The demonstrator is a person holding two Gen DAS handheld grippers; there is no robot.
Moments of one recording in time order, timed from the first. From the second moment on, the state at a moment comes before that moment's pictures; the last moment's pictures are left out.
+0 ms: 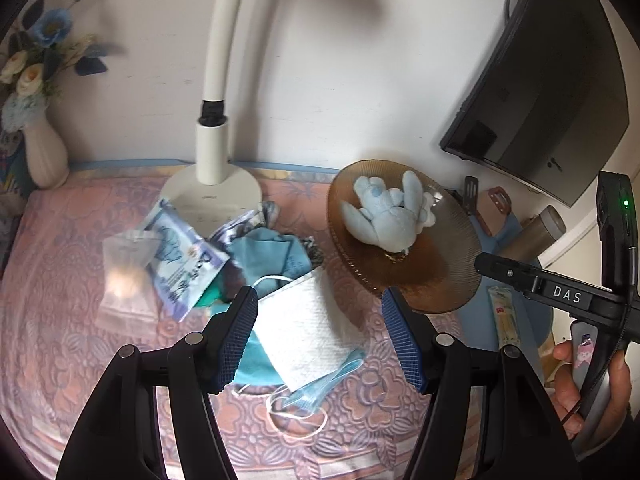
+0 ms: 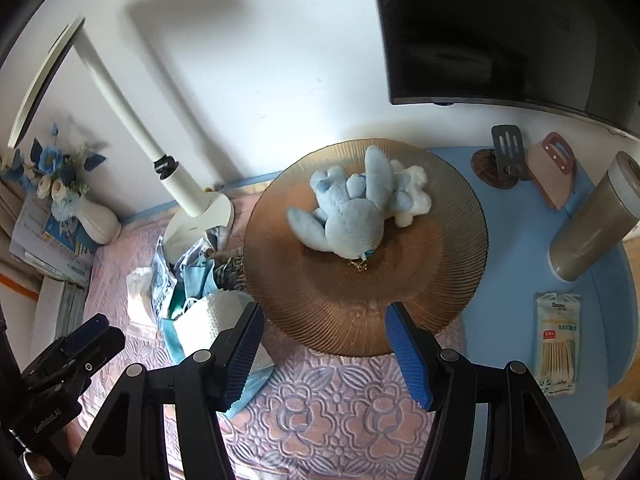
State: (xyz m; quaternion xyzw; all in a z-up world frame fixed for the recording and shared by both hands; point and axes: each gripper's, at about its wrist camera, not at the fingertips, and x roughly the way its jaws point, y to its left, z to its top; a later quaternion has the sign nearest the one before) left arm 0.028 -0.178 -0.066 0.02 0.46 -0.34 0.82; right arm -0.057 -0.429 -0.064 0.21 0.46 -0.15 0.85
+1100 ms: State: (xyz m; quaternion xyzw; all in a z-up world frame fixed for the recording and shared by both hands) left arm 0.065 -0.027 -0.096 0.02 0.50 -0.22 0.84; right arm -0.026 -0.288 -0.087 0.13 0.54 -0.12 0.82
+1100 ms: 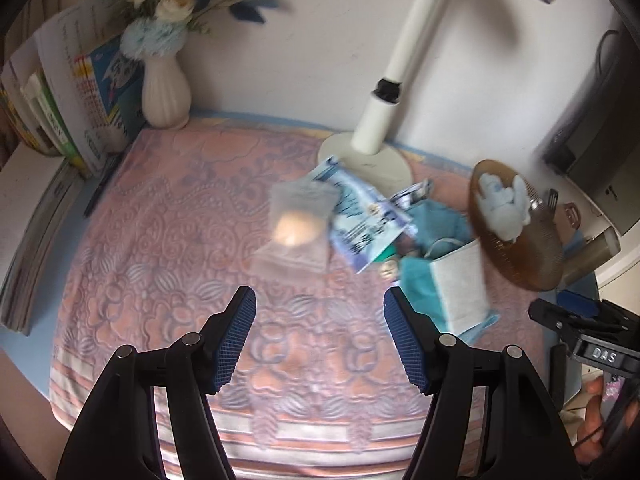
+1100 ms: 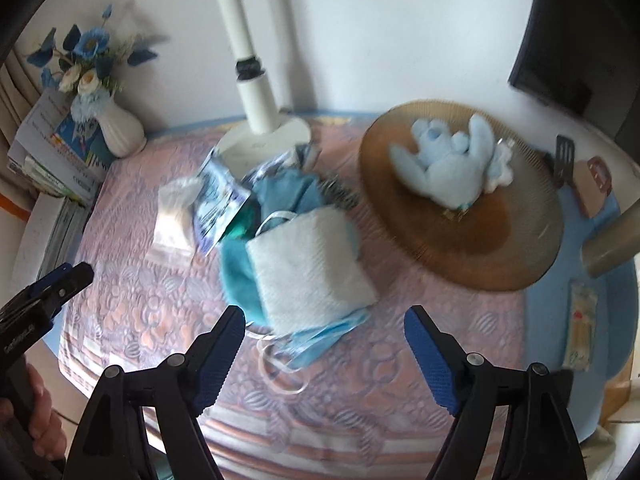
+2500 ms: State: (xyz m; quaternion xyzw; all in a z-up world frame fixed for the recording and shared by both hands) left arm 0.203 -0.078 -0.224 0.07 0.58 -0.38 0.72; right arm 0.204 -0.236 -0.204 0.08 0.58 0.05 0.81
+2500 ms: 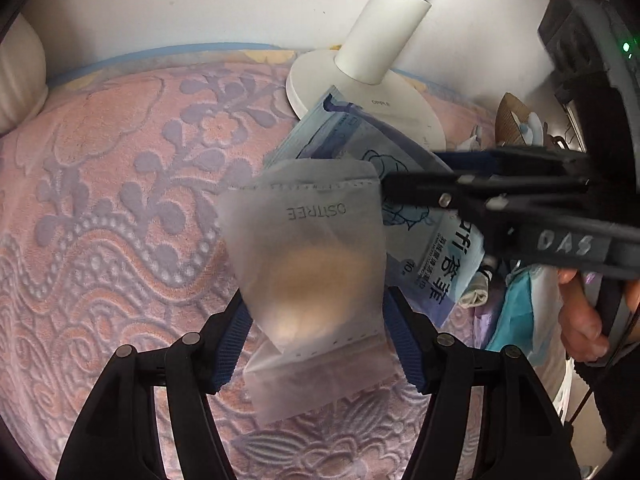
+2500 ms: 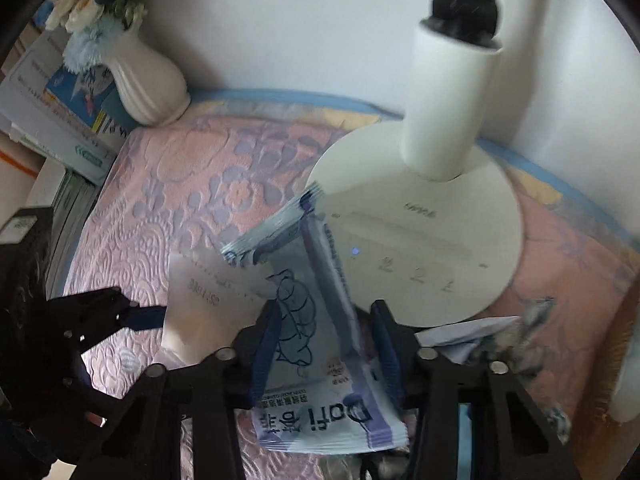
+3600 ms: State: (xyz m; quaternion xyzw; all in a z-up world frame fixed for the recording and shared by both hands) left arm 0.133 -0.022 -0.130 0.04 0.49 -0.37 0.78; right arm 0.045 -0.227 -0.097 0.20 0.49 -0.02 0.85
